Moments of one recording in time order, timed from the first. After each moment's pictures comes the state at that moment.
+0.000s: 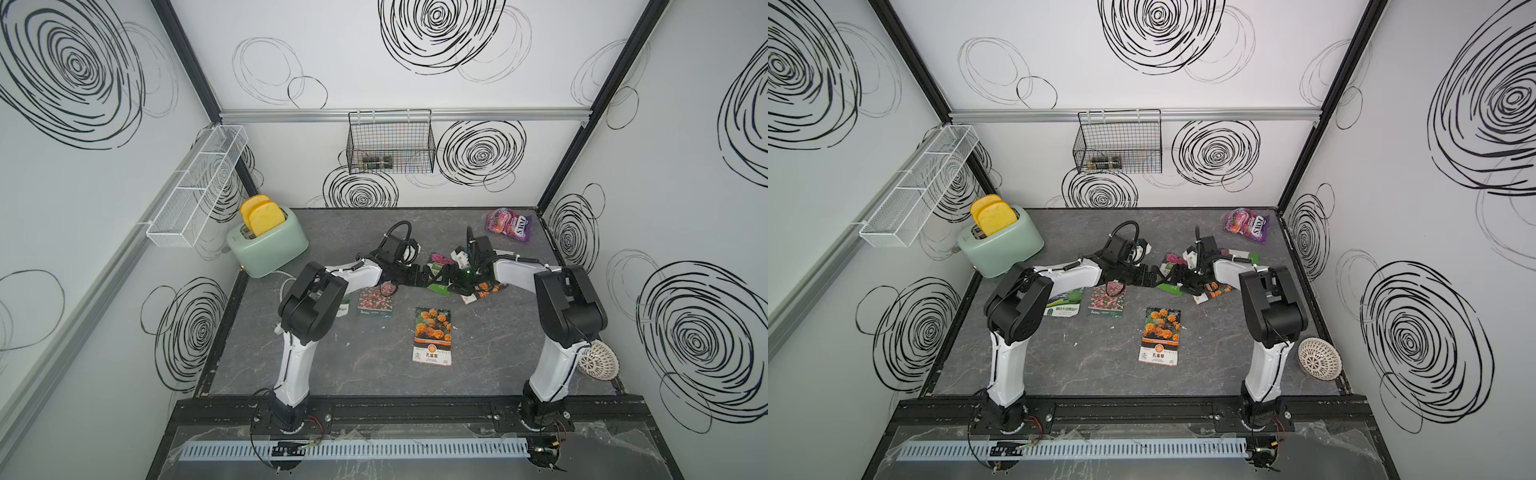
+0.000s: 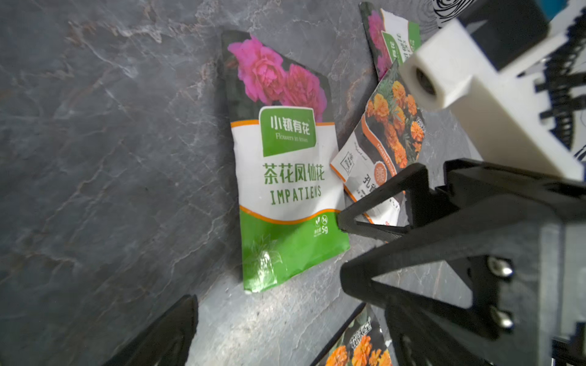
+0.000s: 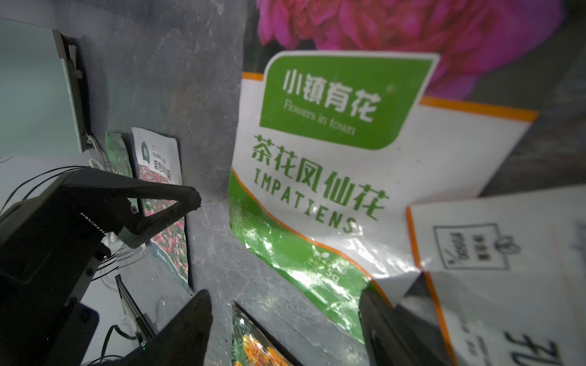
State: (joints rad) left arm -0.57 2.10 1.38 -0.13 0.49 -0.43; right arm 0.24 1.88 1.10 -0.33 -0.56 0.50
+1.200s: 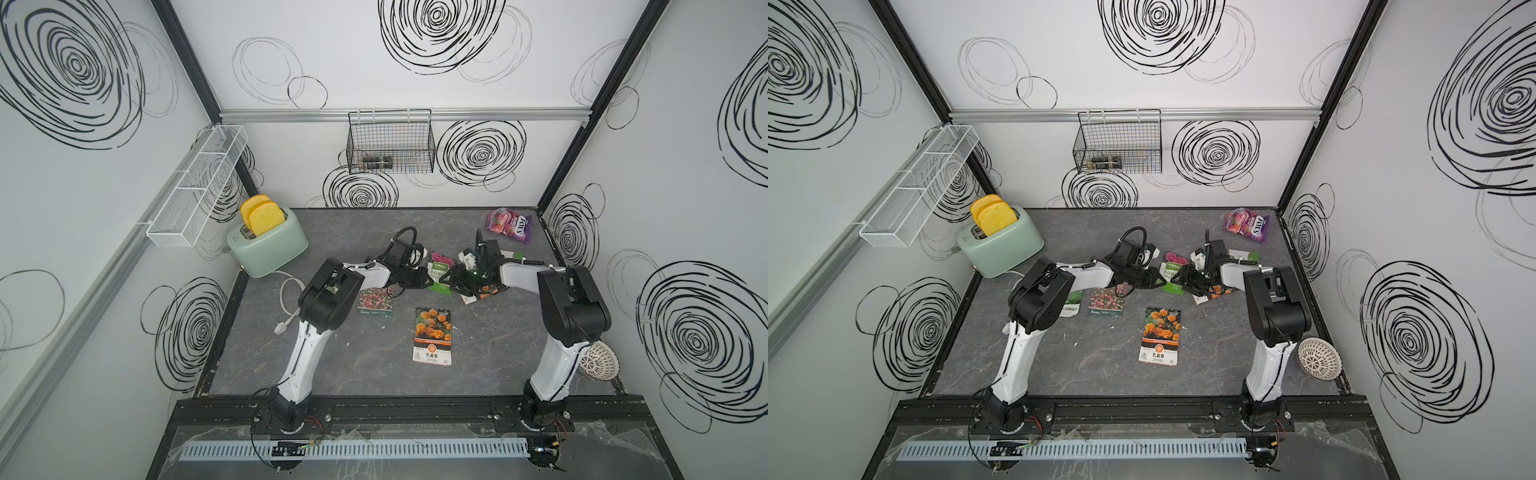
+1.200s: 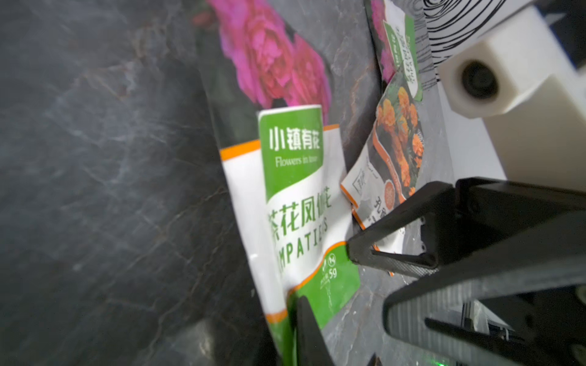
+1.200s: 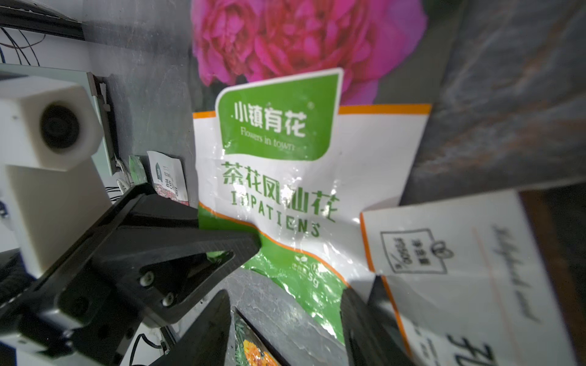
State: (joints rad) left arm -0.58 2.28 1.46 -0.01 0.60 -0.51; right arm 0.19 1.88 1.03 -0.23 -0.62 0.56
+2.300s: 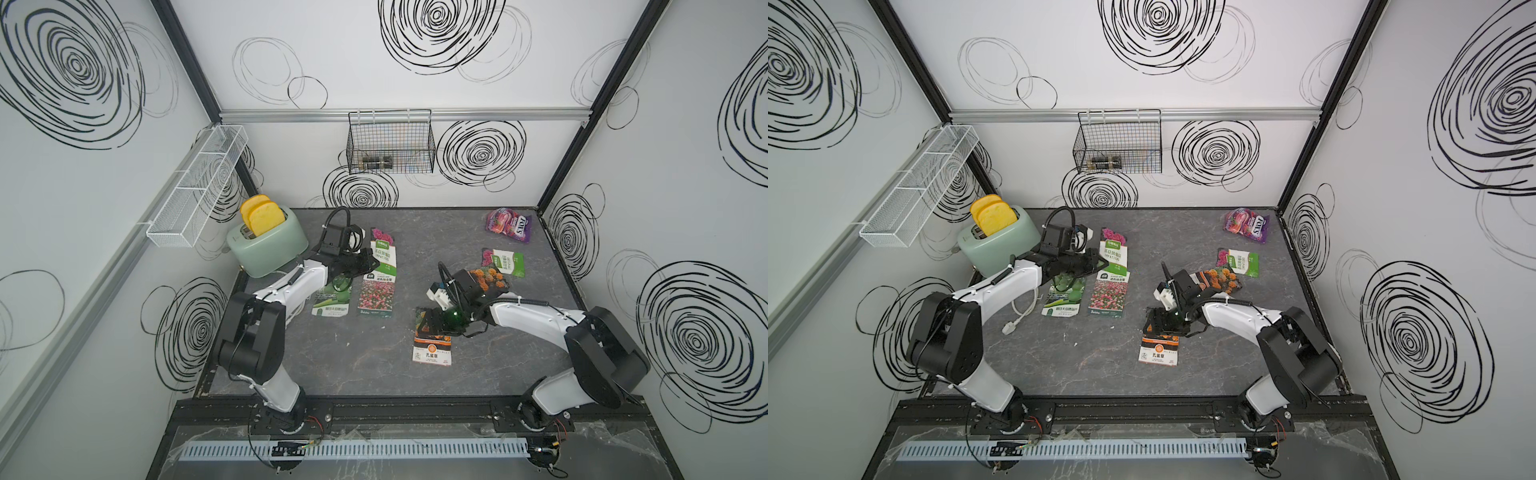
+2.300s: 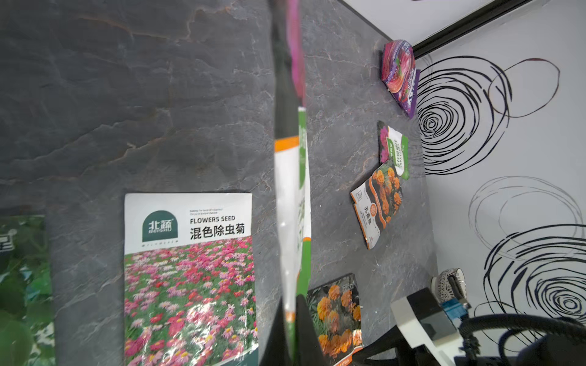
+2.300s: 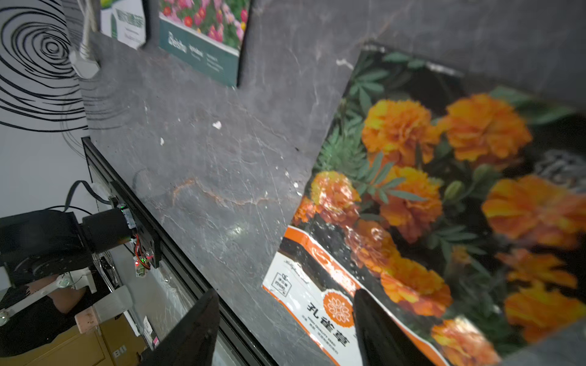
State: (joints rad) left arm -0.27 1.64 1.10 -0.28 0.51 -0.54; right arm 0.62 1.50 0.76 -0.43 -0.53 0.52
